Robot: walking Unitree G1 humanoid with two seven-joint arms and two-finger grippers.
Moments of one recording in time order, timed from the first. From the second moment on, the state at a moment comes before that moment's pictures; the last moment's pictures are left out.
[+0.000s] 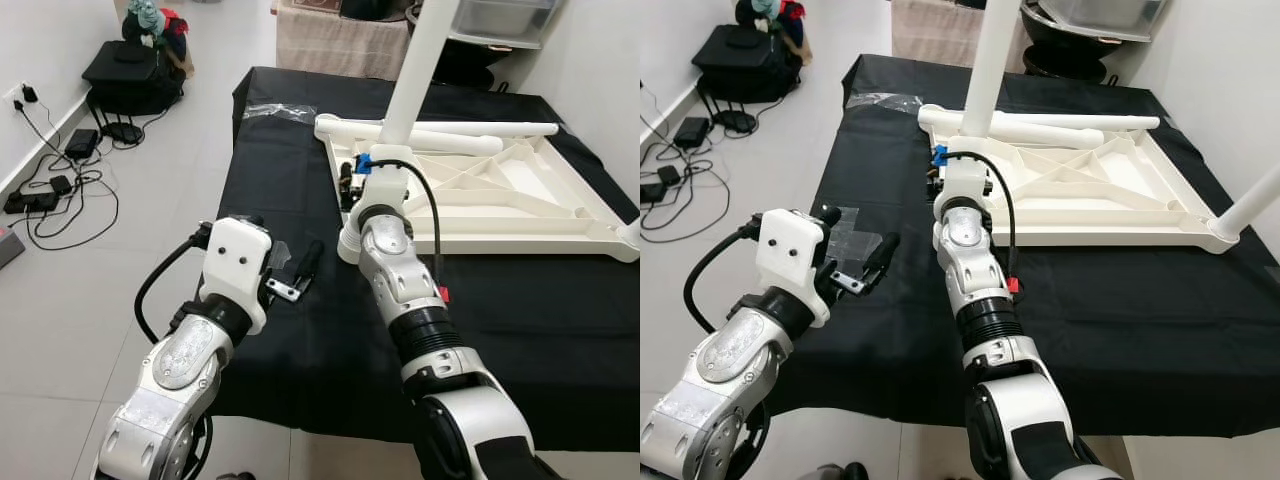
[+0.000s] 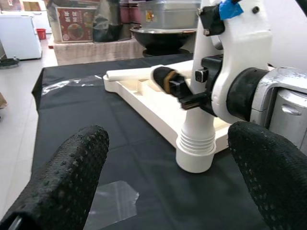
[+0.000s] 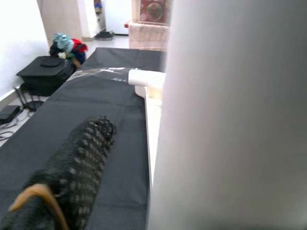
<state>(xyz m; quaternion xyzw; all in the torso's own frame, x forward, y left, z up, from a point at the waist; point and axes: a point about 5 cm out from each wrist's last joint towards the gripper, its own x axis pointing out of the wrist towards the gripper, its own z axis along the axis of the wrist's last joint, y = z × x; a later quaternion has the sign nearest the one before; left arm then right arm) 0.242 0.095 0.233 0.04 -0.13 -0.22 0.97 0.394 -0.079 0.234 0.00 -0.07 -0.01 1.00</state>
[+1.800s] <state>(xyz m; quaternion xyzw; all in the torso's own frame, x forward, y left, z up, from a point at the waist) 0.246 0.100 0.242 0.04 -0.15 -0.21 0.97 0.405 -0.127 0.229 -0.01 -0.06 0.24 0.97</state>
